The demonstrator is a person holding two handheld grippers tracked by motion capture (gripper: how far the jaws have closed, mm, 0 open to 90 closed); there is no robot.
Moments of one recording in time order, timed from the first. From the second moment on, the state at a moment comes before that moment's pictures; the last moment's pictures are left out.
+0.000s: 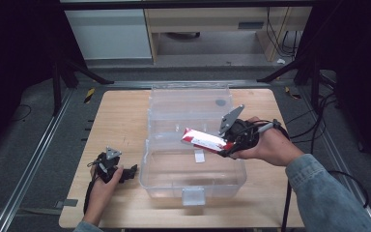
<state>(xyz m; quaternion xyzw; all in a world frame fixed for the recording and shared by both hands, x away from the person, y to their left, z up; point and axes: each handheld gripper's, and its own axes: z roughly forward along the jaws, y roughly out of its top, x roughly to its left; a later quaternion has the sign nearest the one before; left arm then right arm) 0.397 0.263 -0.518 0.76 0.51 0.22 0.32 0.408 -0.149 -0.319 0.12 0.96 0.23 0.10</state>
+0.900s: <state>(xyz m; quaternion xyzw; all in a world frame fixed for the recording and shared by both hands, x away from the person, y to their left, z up) 0.397 0.264 -0.518 0.77 0.51 0.21 0.33 0.402 -0.073 -0.355 0.04 0.97 0.23 0.07</state>
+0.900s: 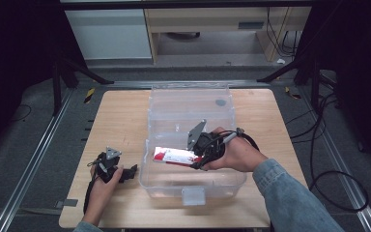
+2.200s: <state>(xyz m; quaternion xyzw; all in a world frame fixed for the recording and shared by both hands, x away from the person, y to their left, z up) 0.398 0.264 -0.518 0.77 0.51 0.21 0.33 0.410 -0.023 -0.412 0.00 0.98 0.17 0.02</state>
